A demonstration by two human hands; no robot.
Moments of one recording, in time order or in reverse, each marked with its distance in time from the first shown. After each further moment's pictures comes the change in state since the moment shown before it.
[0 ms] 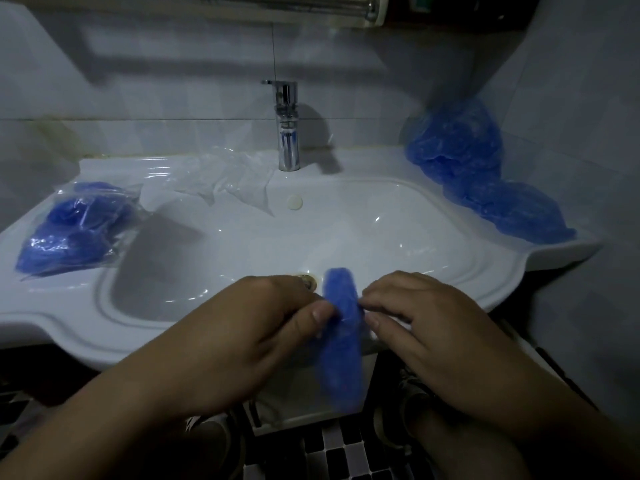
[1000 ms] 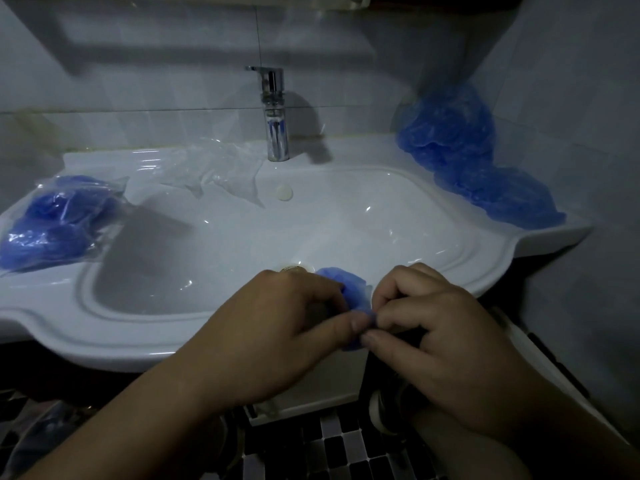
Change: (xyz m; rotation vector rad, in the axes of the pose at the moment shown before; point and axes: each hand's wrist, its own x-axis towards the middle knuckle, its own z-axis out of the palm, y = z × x) left_hand 0.012 0.027 0.025 -0.072 0.047 -0.067; right_hand -0.022 0.001 -0.001 0.218 0.172 -0.143
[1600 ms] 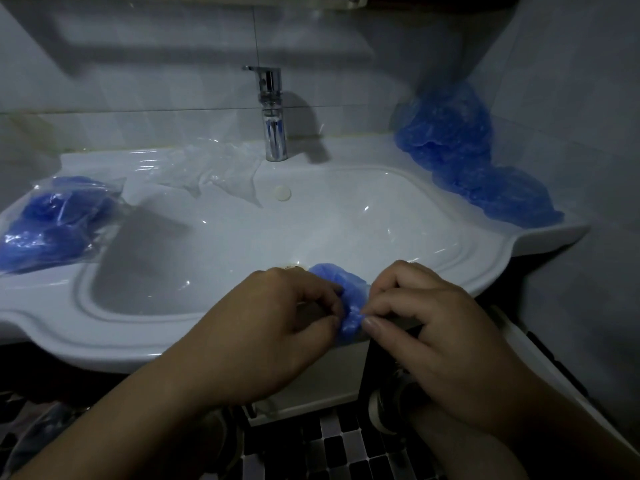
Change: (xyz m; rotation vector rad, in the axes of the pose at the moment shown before) left_hand 0.002 -0.012 0.004 -0.024 -0.009 -0.126; right_hand 0.000 0.003 0.001 0.053 0.011 0.034
